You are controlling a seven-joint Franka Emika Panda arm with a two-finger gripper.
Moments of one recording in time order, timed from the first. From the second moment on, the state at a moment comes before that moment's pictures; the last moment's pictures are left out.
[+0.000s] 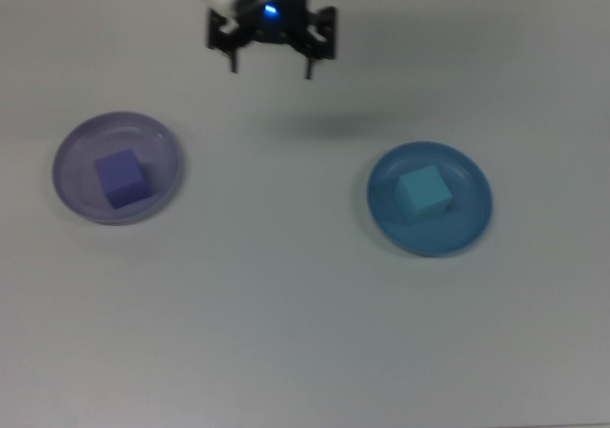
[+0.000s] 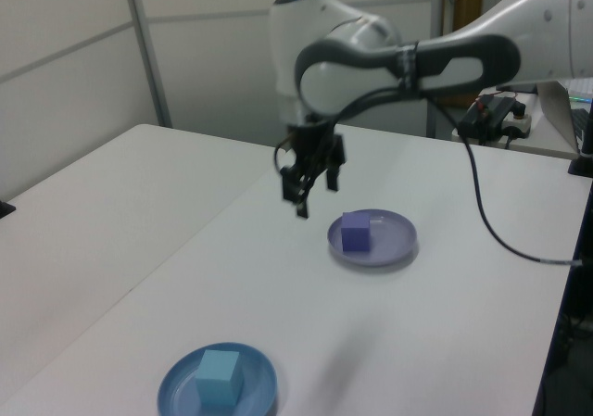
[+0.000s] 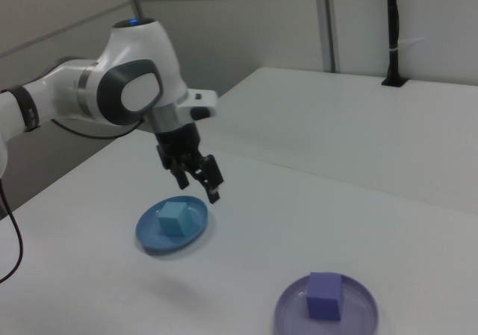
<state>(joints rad) 0.21 0.08 -0.11 -1.66 -0.03 1.75 0.15</state>
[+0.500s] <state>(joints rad) 0.21 0.00 -0.15 -1.67 -0.02 1.67 0.14</state>
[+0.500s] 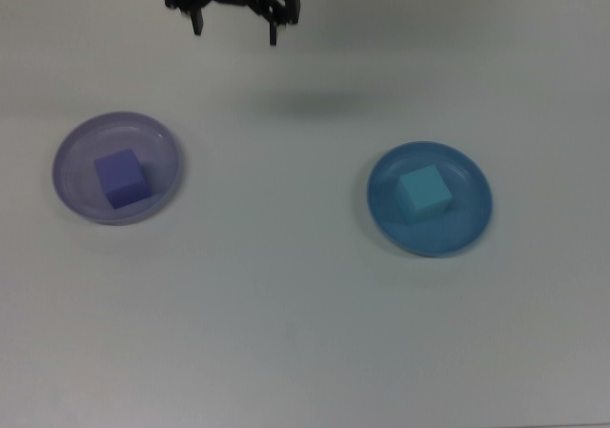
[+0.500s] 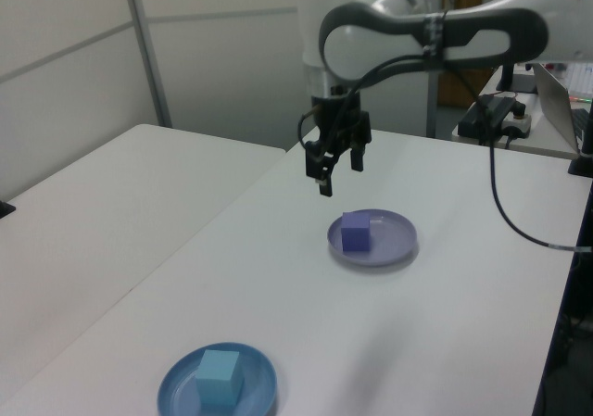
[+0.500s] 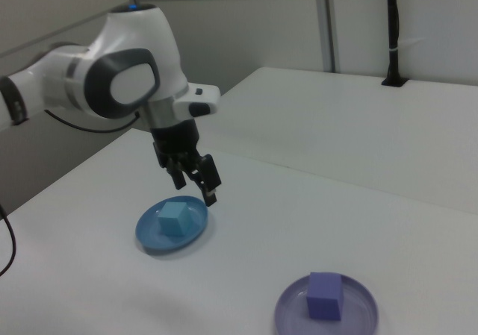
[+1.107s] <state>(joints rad) 0.21 -0.01 -0.15 -1.69 -0.01 1.68 0.14</state>
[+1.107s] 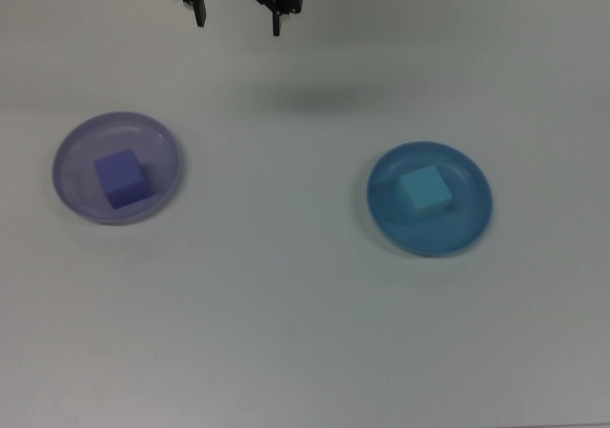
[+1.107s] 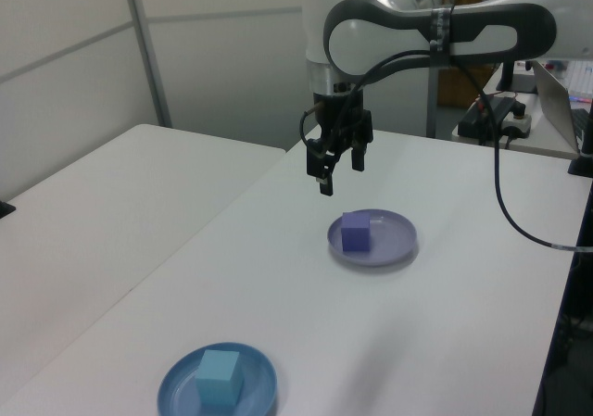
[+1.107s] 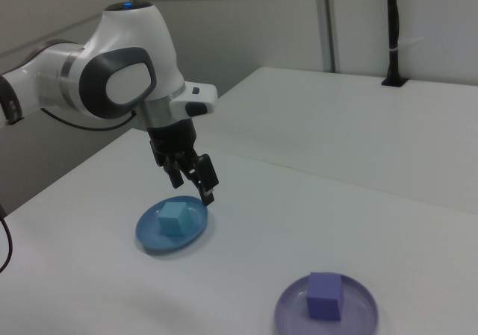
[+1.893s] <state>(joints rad) 0.17 -0.01 -0.16 -1.67 0.00 1.68 0.14</state>
